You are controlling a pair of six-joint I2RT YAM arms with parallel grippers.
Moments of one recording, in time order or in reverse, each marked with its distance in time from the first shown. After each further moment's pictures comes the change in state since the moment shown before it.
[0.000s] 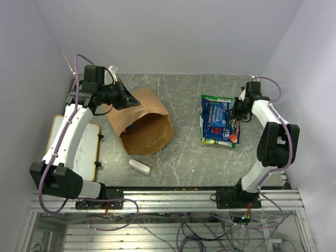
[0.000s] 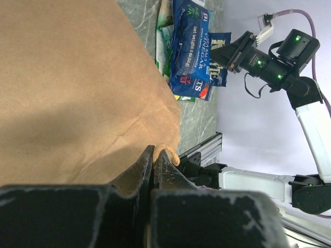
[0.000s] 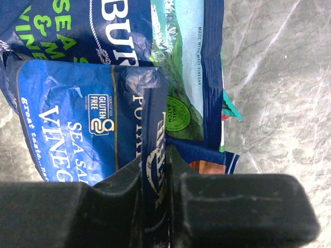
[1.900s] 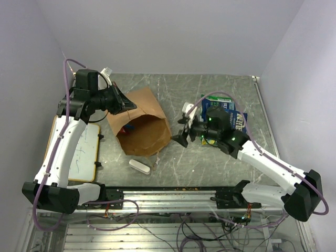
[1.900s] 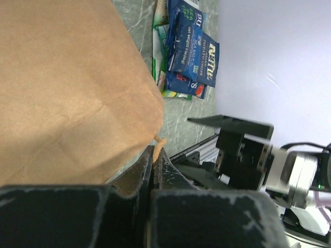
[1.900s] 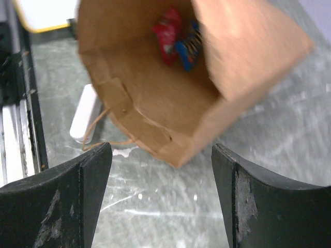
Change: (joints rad) left arm 0.000 -0.140 -0.025 -0.062 -0.035 -0.019; right arm 0.840 -0.629 -0.399 0.493 -0.243 -0.427
